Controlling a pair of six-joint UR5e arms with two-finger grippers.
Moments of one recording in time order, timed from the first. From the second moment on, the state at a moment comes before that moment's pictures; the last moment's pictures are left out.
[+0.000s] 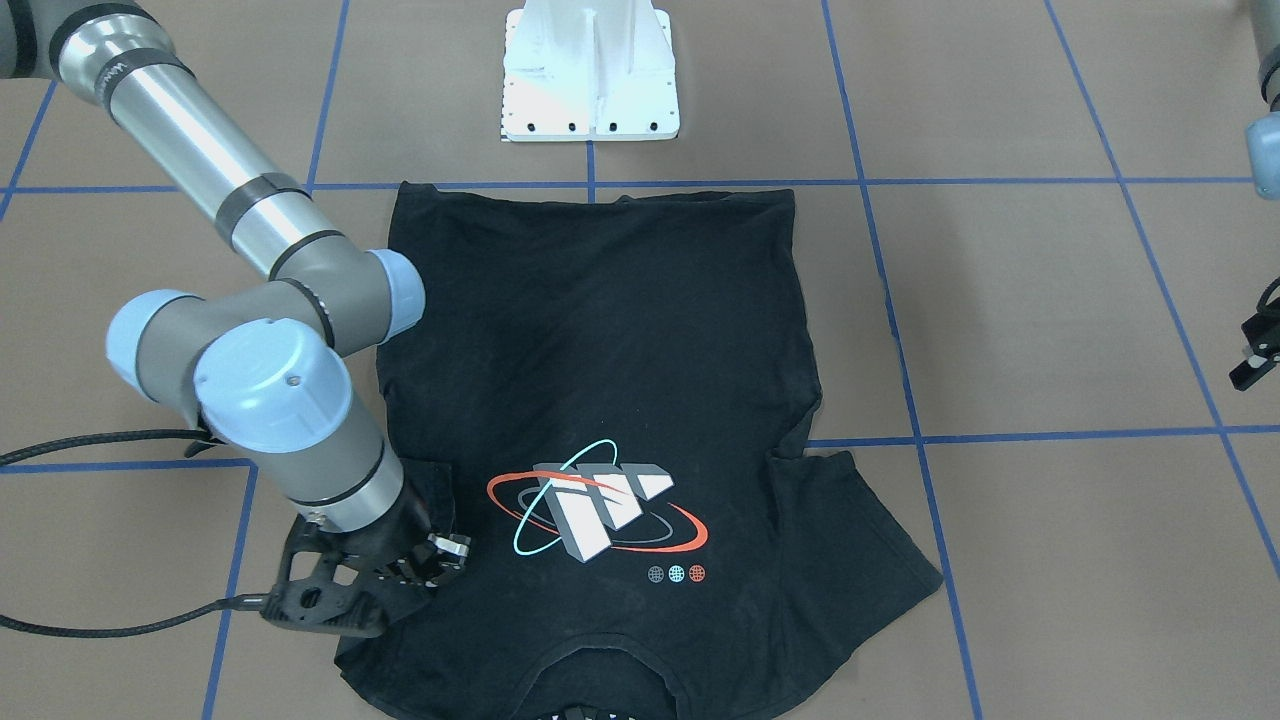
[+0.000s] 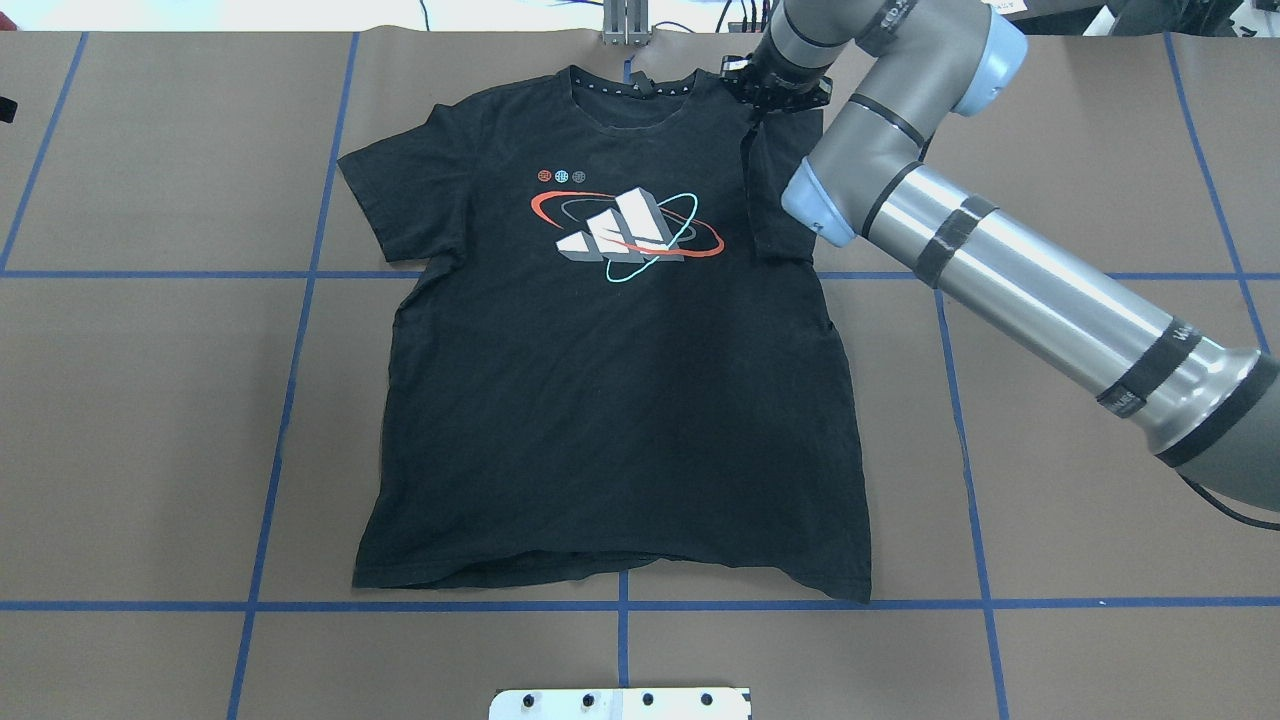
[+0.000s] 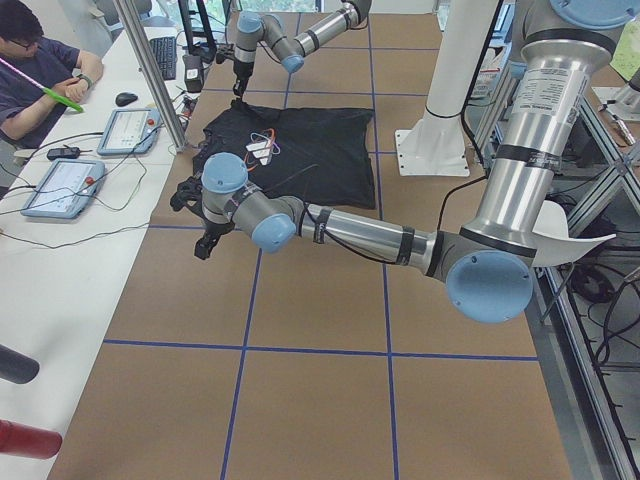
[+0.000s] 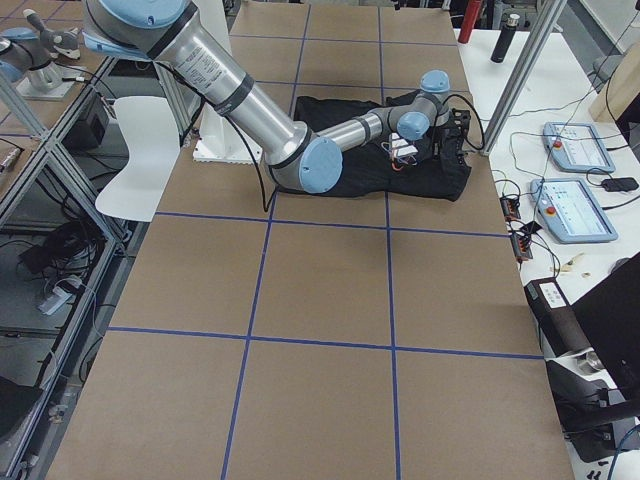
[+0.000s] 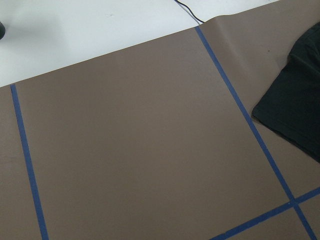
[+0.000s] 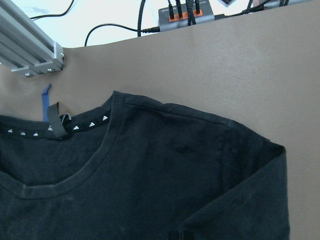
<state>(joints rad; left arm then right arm) -1.40 -1.81 -1.53 -2.08 -2.35 -0.25 0.89 -0.62 0.98 -1.10 1.96 1.16</state>
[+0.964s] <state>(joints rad) -1.40 -1.81 -1.53 -2.08 -2.35 -0.25 0.78 -0.57 0.94 -1.10 1.83 1.21</state>
